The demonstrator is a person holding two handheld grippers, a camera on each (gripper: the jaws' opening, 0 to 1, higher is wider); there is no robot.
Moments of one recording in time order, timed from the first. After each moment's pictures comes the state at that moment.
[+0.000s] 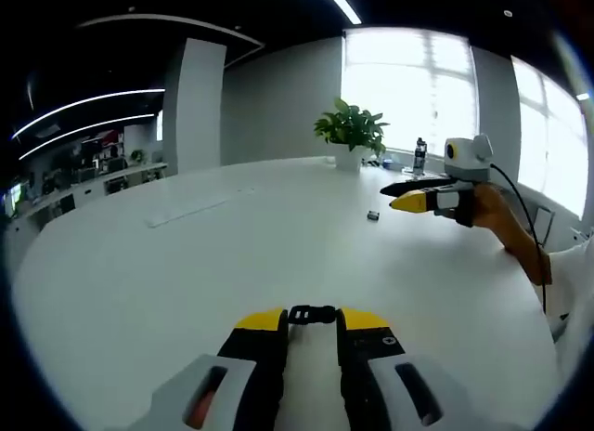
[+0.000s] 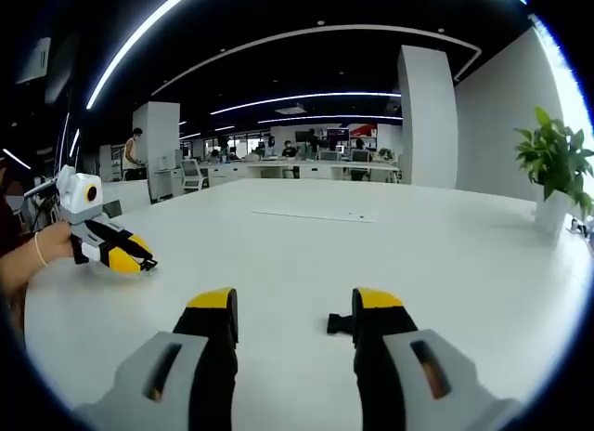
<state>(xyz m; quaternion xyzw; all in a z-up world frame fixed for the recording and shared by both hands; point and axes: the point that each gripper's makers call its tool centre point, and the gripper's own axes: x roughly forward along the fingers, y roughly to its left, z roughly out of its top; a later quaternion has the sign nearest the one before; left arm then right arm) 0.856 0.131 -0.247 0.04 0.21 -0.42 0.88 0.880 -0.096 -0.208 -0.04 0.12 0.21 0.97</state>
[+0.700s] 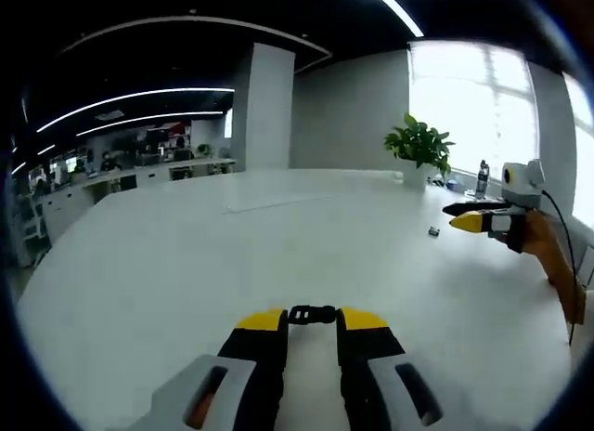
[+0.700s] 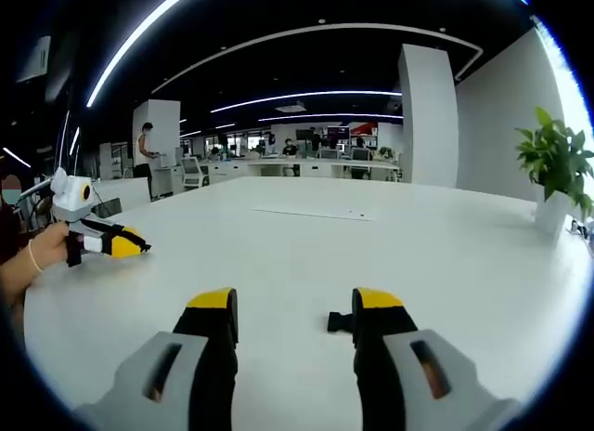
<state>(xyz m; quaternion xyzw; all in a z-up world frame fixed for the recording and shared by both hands) 0.869 0.181 -0.247 0.00 0.20 -0.27 0.94 0.879 -0.094 -0.210 -0.04 0.12 0.21 0.97</state>
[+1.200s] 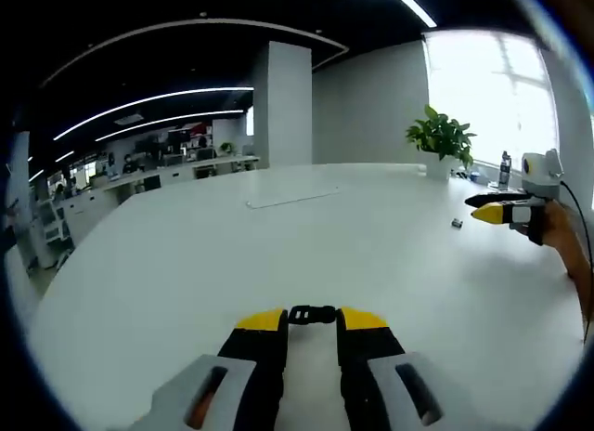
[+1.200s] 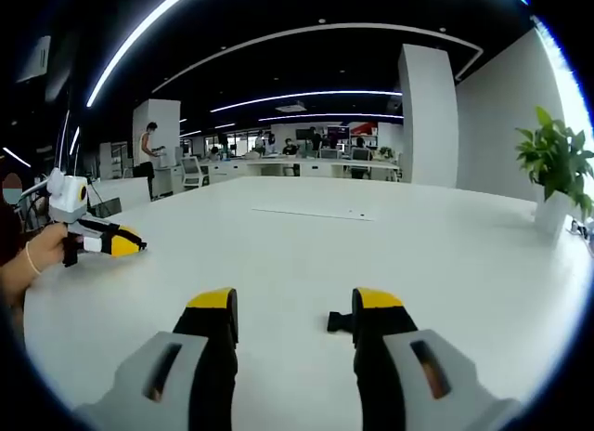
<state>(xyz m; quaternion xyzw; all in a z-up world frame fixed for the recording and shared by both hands) 0.868 0.201 -0.251 0.02 0.21 -0.21 0.96 0.881 -0.094 -0.210 -0.04 0.12 0.21 0.97</state>
